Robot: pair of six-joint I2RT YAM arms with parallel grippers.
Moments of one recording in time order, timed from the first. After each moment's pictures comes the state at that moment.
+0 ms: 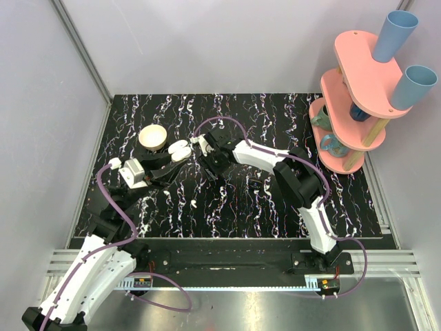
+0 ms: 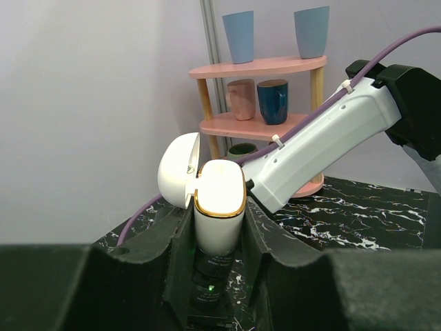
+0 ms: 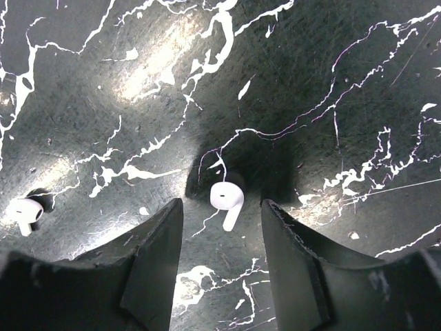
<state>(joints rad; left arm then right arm) -0.41 0.51 0.56 0.41 0.53 -0.08 0.78 2.20 1.68 -0.53 -0.17 -0.02</state>
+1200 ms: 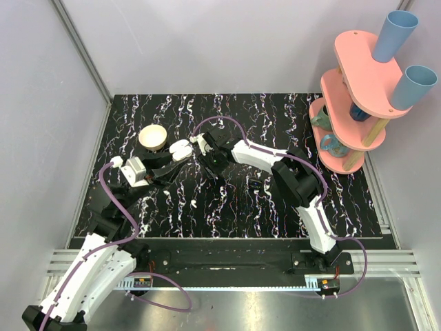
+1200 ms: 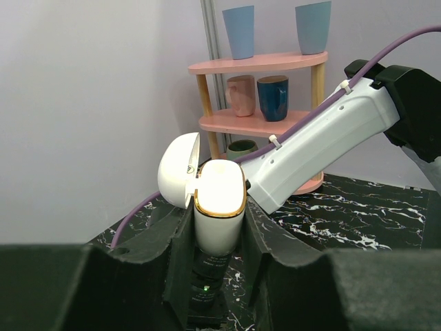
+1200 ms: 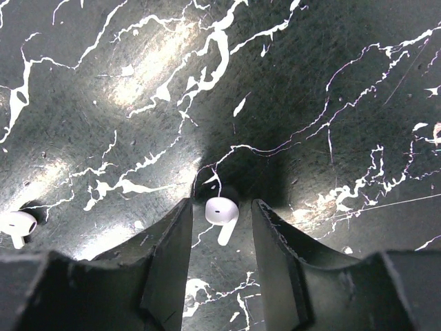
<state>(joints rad) -0.41 0.53 0.56 0.41 0.53 -0.08 0.78 2.22 1.71 -0.52 -0.17 -0.03</state>
